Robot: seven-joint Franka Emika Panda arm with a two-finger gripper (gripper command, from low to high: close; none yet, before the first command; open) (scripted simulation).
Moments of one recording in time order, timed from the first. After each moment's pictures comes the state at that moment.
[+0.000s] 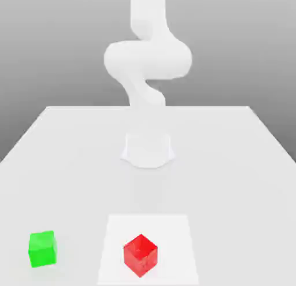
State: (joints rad) arm 0.04 -0.71 -0.04 -2.32 0.02 2.34 0.71
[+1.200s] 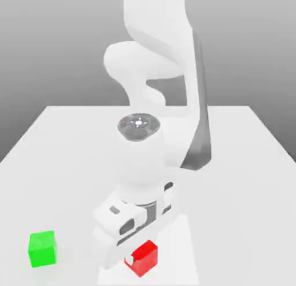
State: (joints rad) arm 0.15 0.34 -0.15 -2.53 0.18 2.86 -0.15
